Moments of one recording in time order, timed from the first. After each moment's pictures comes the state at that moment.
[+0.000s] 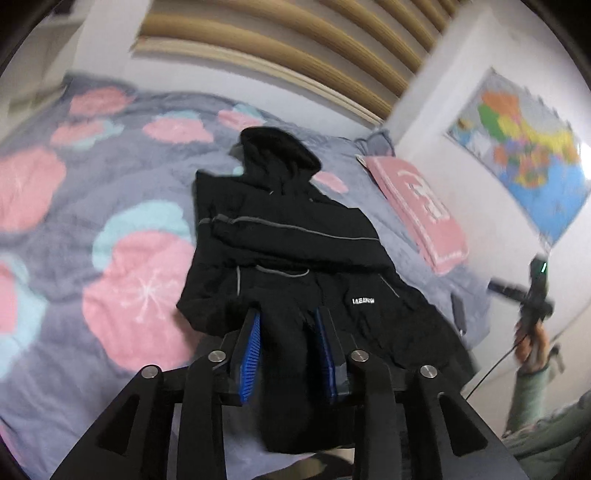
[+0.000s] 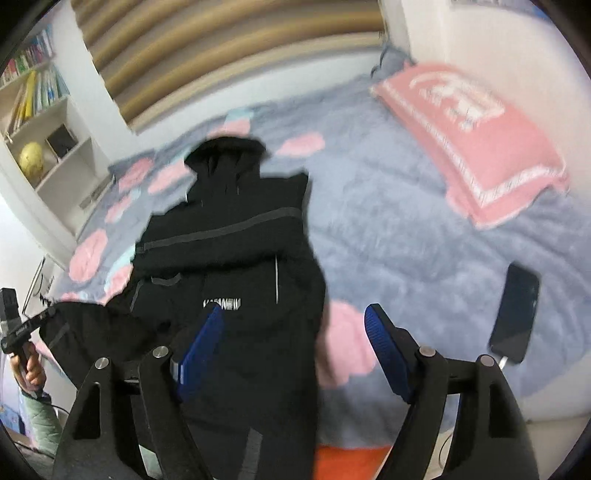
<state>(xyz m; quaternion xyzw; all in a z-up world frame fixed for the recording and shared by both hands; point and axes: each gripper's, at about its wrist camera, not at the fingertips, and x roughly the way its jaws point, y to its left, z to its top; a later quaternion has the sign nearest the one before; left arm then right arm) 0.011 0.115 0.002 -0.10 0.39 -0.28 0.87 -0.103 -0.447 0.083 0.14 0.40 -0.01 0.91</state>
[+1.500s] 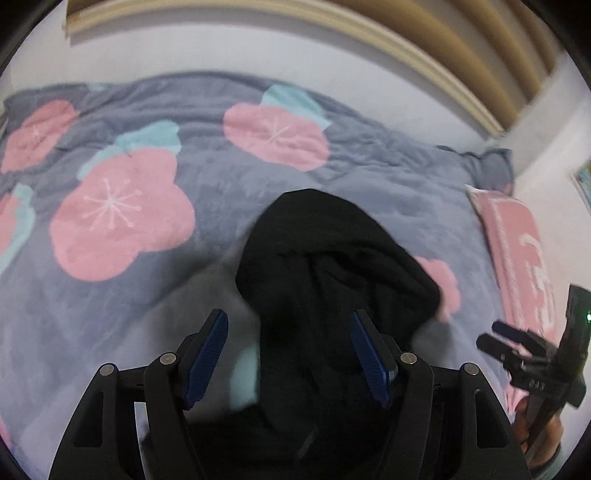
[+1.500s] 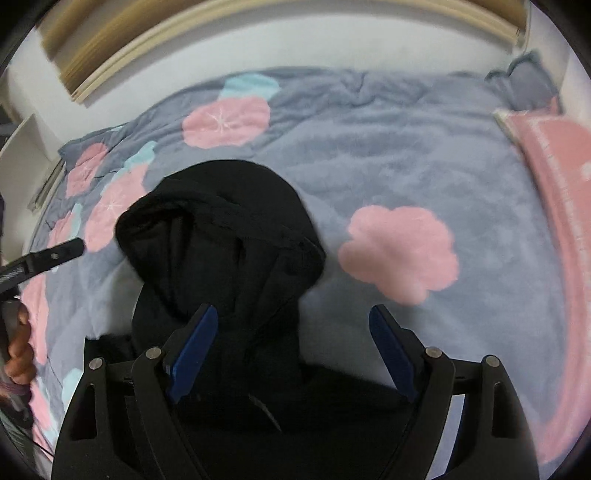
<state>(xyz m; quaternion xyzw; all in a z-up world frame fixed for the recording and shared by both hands) 0.564 -0.071 -0.055 -0.09 0.52 -0.15 0.84 0.479 -0.377 -0.020 0.10 0.52 0.02 0.85</state>
